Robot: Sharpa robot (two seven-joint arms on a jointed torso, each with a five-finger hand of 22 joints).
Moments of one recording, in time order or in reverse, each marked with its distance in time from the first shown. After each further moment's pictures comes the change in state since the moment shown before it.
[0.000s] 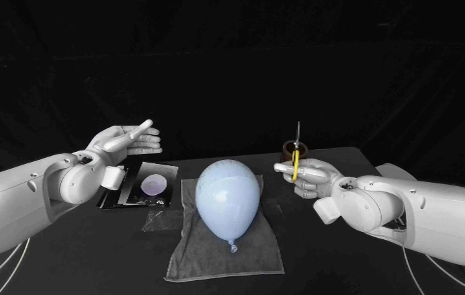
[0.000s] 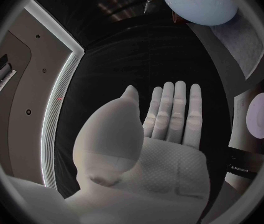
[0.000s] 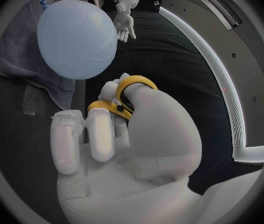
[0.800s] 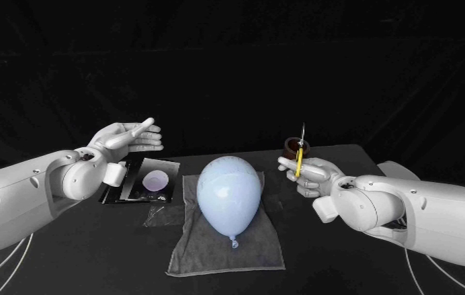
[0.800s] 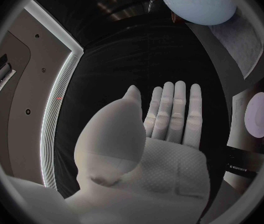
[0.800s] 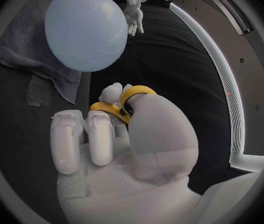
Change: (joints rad) left arm -0.003 0.000 0.000 0.002 0.001 -0.003 -0.004; left_hand 0.045 0.016 -0.008 -0.003 0.000 0.007 0.000 -0.013 -0.008 0.000 0.000 0.000 0.000 -0.008 0.000 0.015 0.001 -0.001 0.000 0.000 0.003 -0.002; right arm -0.007 0.003 0.001 0.027 -0.013 -0.117 -0.027; right_hand -0.085 0.157 0.050 0.100 0.002 -0.111 0.047 -0.093 0.330 0.015 -0.015 0.114 0.027 0.007 0.050 0.087 0.034 0.000 0.001 0.022 0.003 0.001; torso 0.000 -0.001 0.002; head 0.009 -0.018
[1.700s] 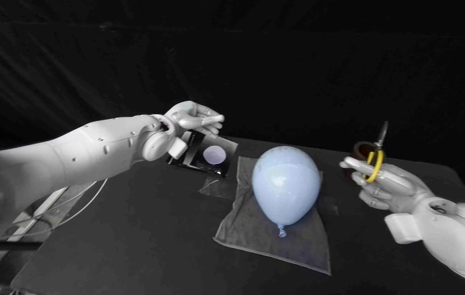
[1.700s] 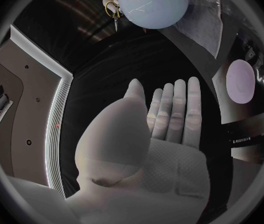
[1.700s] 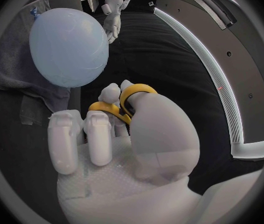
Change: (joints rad) left arm -0.022 -0.018 -0.001 -0.039 -0.300 -0.012 -0.013; left_hand 0.126 -0.029 -0.089 -0.003 0.000 -0.031 0.005 -0.050 -0.033 -0.038 0.009 -0.044 -0.016 0.025 -0.003 0.051 0.008 0.010 0.111 -0.054 0.070 0.024; right arm 0.012 -0.024 0.001 0.022 0.026 0.136 0.067; right_hand -0.002 -0.115 -0.006 -0.108 0.000 0.047 0.043 -0.151 -0.145 -0.002 0.002 0.000 0.000 -0.003 0.020 -0.005 0.001 0.000 0.001 0.025 -0.002 0.000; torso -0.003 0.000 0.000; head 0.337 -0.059
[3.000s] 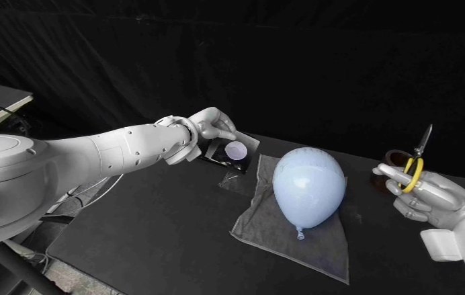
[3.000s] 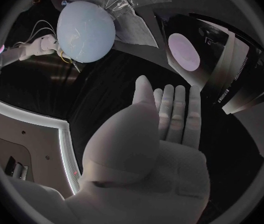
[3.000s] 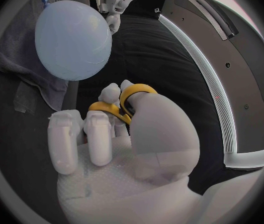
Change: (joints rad) left arm -0.065 -0.015 -0.011 0.021 -0.517 -0.288 -0.031; left_hand 0.249 0.093 -0.208 0.004 0.000 -0.019 -0.034 0.084 -0.013 -0.087 0.013 0.148 0.026 -0.166 0.028 0.008 -0.050 -0.009 -0.193 0.059 -0.024 -0.020; right arm 0.006 -0.003 0.000 -0.023 -0.094 -0.011 0.014; right_hand 0.000 0.000 -0.003 -0.003 0.000 0.001 0.001 -0.002 -0.006 0.000 0.000 0.000 -0.068 0.000 0.000 0.003 0.000 0.000 -0.002 0.001 0.003 0.000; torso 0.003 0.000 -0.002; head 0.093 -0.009
